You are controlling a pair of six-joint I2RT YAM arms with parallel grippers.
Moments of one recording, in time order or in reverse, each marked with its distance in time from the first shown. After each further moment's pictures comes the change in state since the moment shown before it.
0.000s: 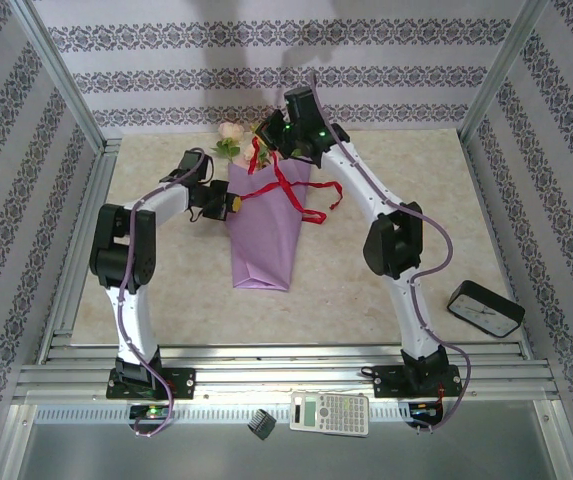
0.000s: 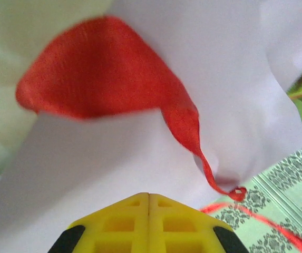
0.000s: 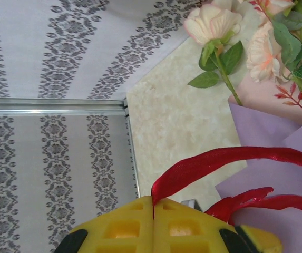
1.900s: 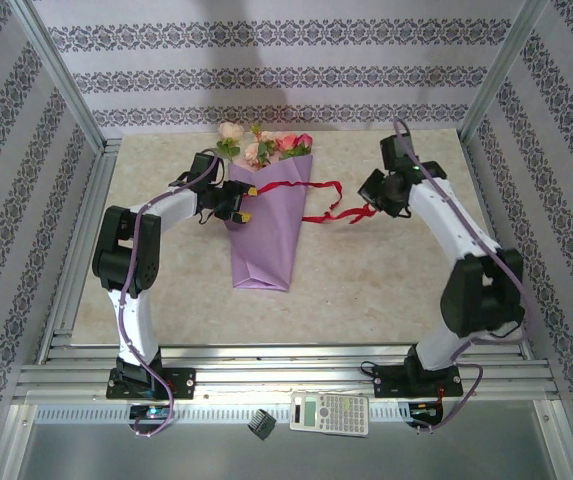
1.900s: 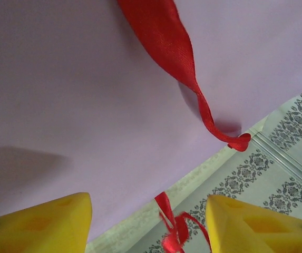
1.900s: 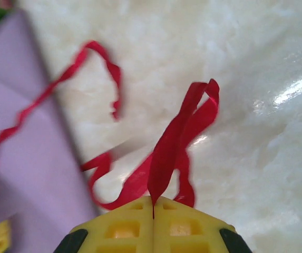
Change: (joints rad) left arm -0.064 -0.015 -0.031 0.098 0.051 0.015; right arm -0.316 -0.748 -0.962 -0.285 0.241 -0.328
